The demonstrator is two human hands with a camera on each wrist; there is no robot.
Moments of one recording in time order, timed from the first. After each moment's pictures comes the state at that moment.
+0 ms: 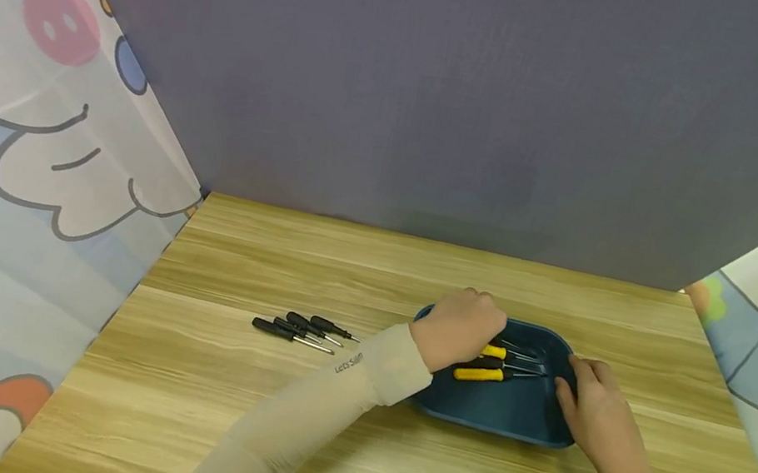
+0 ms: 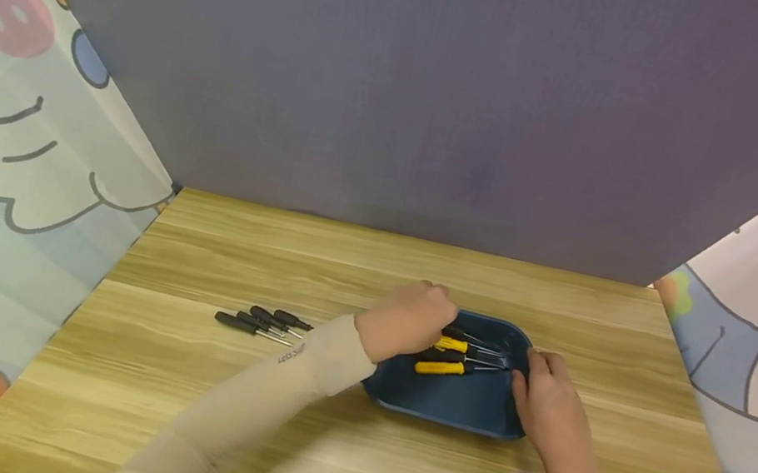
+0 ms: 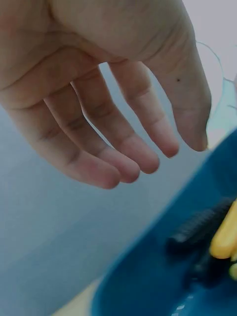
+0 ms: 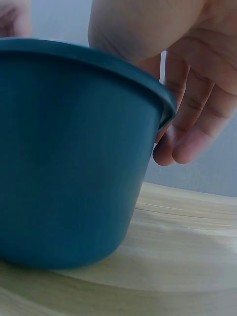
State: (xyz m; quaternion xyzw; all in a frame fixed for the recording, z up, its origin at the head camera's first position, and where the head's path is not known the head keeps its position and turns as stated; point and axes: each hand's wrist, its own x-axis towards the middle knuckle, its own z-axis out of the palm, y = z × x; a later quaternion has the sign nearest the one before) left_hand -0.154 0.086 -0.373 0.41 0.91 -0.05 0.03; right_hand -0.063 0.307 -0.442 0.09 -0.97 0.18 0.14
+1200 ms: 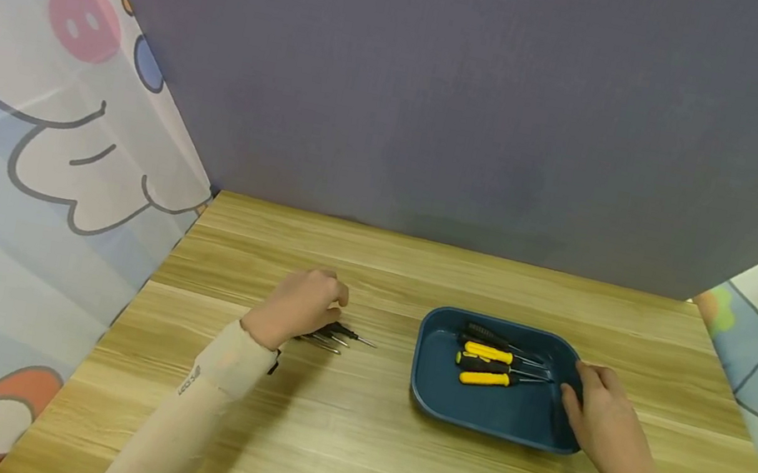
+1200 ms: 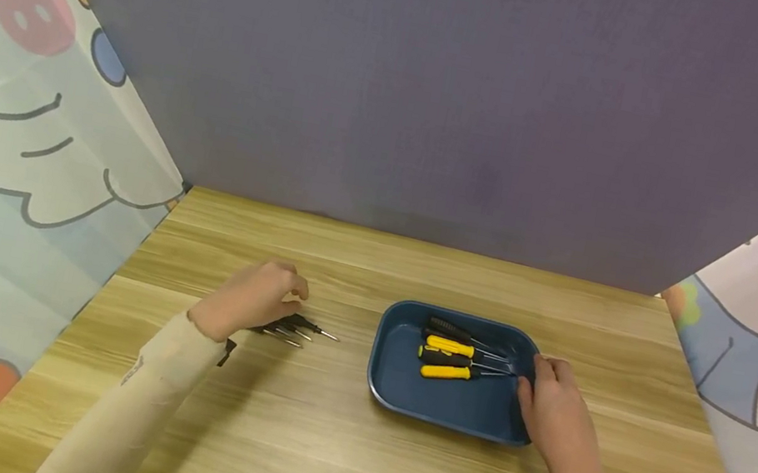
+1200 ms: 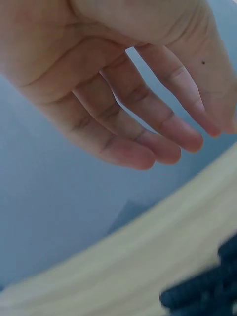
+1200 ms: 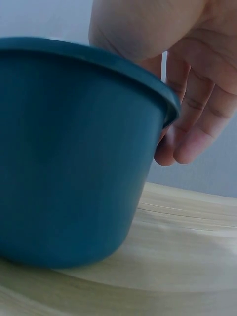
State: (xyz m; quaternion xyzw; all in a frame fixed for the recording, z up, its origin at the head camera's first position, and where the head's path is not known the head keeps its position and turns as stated) left_hand -0.162 -0.115 -0.392 0.29 0.95 0.08 0.04; right_hand -0.060 0.310 -0.445 0.08 -0.97 0.17 0.13
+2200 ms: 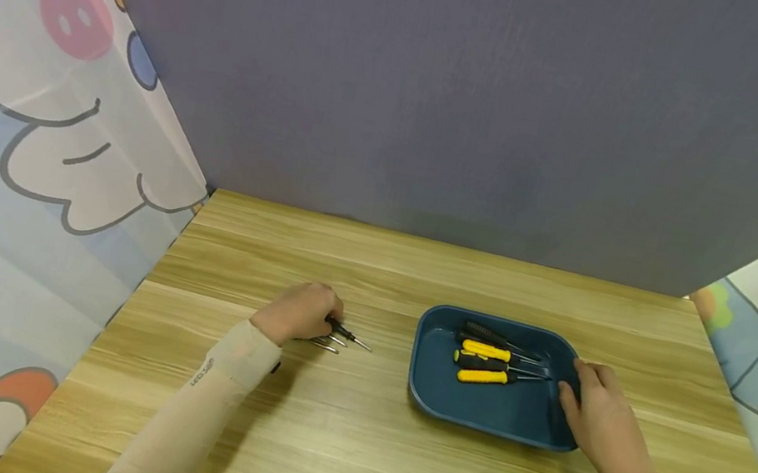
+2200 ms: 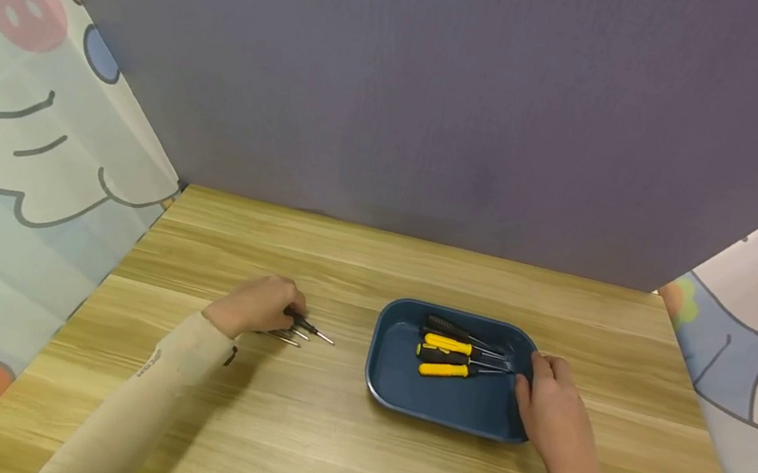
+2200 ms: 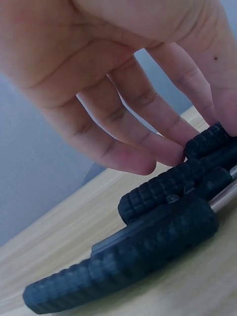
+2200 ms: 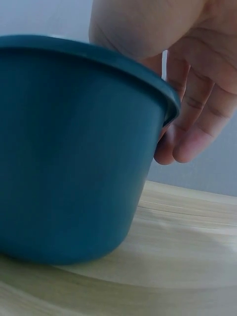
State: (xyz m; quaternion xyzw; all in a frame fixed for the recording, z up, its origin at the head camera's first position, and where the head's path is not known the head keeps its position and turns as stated) left_hand -0.179 -0.121 -0.435 0.28 0.95 0.09 0.13; right_hand -0.059 0.309 -0.443 0.06 -0.98 0.18 0.08
